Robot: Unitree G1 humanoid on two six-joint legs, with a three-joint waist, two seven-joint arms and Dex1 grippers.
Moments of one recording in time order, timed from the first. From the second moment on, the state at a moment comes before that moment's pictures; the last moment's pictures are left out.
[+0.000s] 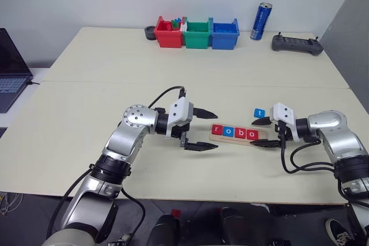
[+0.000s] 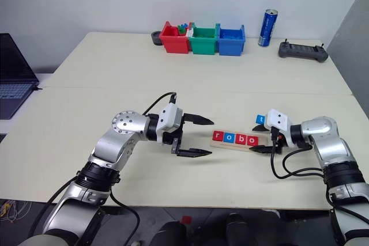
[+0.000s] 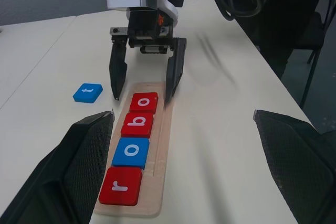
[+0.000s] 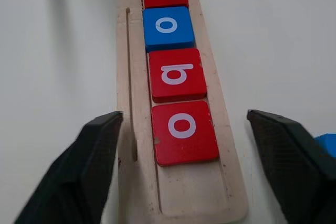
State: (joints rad) left arm -0.62 0.44 -0.25 0.10 -0.29 0.14 -1.30; right arm -0.57 -0.74 0.14 0.40 0.11 0.11 1.33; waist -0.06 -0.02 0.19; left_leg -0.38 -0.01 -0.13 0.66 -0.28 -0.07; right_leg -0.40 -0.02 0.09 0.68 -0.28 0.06
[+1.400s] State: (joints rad) left arm -0.62 0.43 -0.25 0.11 -0.29 0.13 -1.30; right arm -0.50 -0.58 -0.08 0.07 0.14 0.75 0.57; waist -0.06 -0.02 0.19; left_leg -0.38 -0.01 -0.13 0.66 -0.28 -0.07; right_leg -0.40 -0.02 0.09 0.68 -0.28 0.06
